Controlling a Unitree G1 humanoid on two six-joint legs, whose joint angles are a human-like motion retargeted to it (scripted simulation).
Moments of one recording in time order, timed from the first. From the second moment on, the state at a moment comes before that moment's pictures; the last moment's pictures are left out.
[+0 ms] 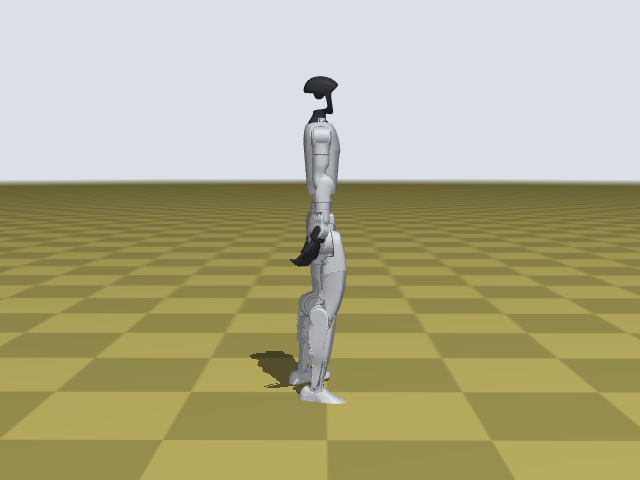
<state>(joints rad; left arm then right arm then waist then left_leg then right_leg) 0.04 0.08 -0.10 1.60 0.26 0.08 -0.11 0.03 -0.14 0.17 1.56 -0.68 0.19 0.48 -0.10 0.03 -0.06 0.08 0.07 0.43 0.01 -0.12 -0.05 0.01 -0.13 -0.39 0.05 0.03 0.07</state>
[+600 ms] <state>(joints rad) 0.03 0.17 0.04 1.59 0.20 0.07 -0.16 0.01 -0.16 0.13 1.55 -0.60 0.16 0.49 -0.11 0.04 -0.07 0.05 0.08 0.41 0.02 -0.12 -0.06 0.00 -0.13 -0.41 0.05 0.02 0.07</state>
